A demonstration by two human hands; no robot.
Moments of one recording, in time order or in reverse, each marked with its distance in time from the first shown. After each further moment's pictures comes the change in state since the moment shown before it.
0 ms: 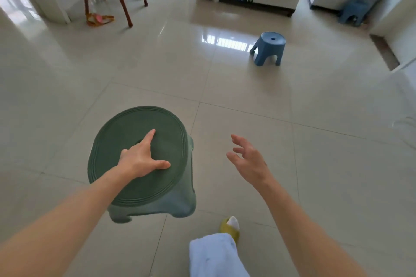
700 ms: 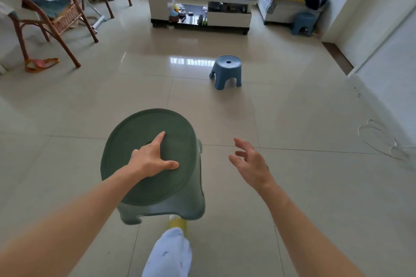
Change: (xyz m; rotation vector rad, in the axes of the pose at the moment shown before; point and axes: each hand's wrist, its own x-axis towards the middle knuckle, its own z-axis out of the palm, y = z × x) left_hand 0.199 0.289 -0.001 0.062 -0.047 0.233; right_hand 0.183 0.076 -0.224 0.082 0.216 0.027
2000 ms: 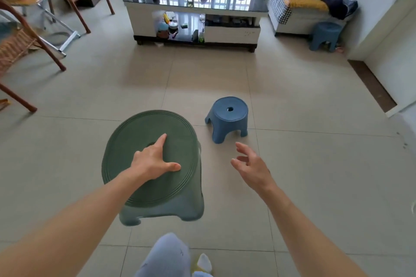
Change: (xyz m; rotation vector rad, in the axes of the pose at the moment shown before) left_hand 0.653 0.163 -0.167 0.097 0.034 -0.030; right_hand 0.691 -0.006 -0.089 0.016 -0.068 0.089
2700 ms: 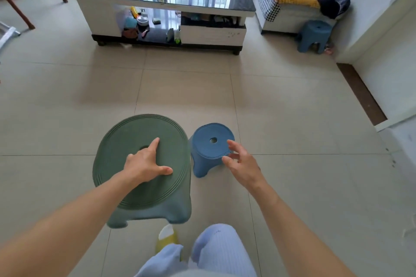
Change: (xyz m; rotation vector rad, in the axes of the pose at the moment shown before) left_hand 0.329 0.086 -0.048 0.087 -0.137 0.016; right_hand 0.320 -0.029 -0.071 0.032 0.033 0.130
